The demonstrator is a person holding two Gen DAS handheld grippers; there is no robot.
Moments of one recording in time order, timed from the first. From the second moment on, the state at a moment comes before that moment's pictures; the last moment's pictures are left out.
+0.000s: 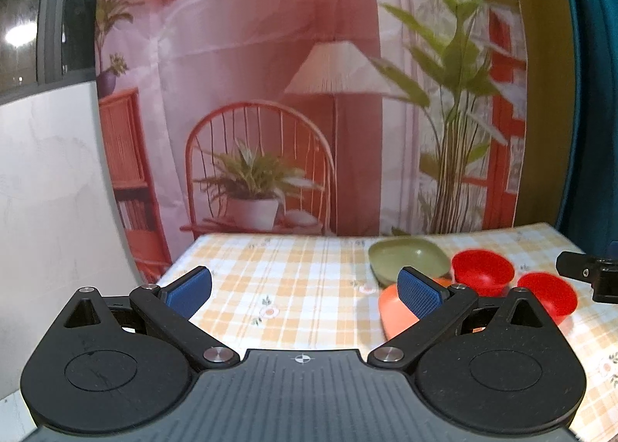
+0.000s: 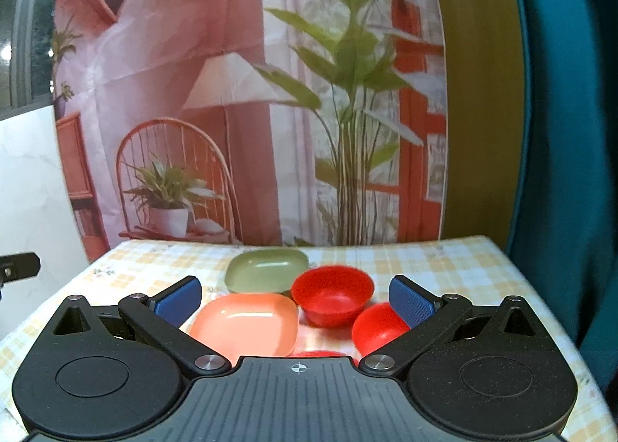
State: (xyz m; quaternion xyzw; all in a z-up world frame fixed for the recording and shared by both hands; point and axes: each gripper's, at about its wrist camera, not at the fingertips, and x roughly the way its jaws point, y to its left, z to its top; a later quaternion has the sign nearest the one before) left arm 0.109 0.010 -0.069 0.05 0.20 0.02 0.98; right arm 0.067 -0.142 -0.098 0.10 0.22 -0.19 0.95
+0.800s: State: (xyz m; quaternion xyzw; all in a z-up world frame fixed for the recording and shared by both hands) left arm 0.150 0.007 -0.163 0.02 0.34 -0.03 0.94; right arm 0.083 -0.120 -0.178 0.10 0.33 -0.17 0.92
